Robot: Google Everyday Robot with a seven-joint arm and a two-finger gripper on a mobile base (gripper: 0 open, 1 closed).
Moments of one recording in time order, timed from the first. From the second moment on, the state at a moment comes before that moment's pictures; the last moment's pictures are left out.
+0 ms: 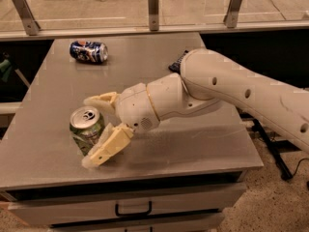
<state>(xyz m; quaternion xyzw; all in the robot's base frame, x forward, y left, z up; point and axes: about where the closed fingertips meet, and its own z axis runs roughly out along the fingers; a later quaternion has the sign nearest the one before) 0.417 0.134 0.881 -0.64 0.51 0.43 0.38</state>
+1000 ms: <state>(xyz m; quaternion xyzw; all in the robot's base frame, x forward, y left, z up) 0.450 0.075 0.905 -0.61 0.54 0.38 0.44</state>
